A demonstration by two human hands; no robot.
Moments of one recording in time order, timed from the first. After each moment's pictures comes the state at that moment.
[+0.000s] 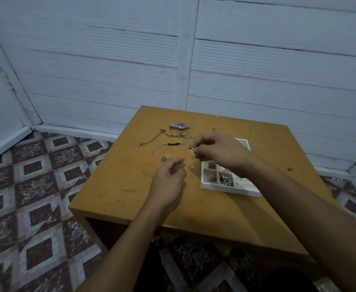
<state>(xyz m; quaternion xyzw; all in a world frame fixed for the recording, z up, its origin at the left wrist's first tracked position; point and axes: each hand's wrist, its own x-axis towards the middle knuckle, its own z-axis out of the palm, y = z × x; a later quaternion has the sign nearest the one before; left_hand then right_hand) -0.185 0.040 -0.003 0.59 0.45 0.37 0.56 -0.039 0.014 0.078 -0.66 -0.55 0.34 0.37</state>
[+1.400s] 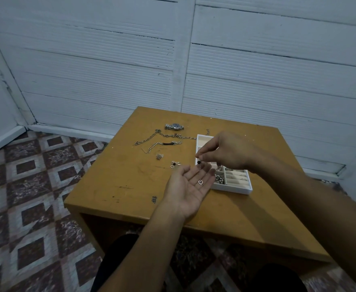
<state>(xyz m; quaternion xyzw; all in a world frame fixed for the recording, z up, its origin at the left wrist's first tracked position) -0.151 0.004 0.011 0.10 0.25 0.32 0.91 -0.027 -0.014 0.109 -0.72 -0.64 0.20 0.17</state>
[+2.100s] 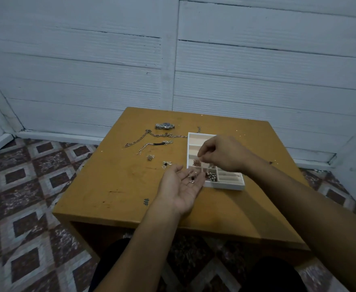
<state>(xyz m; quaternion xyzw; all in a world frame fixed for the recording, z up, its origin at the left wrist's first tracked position) -0.139 0.010 0.011 0.08 0.32 0.31 0.89 -0.003 -0.015 0.081 -0.75 -0.60 0.18 0.20</state>
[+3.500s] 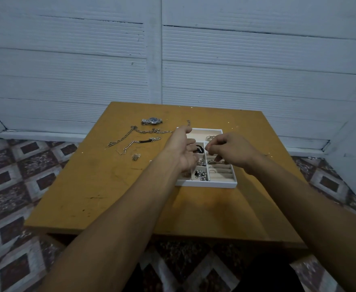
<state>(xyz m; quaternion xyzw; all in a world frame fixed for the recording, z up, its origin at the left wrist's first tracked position) -0.065 0.071 0.043 0.31 0.40 0.22 0.83 0.056 -0.012 0.046 -0.78 -0.45 0.25 0.35</state>
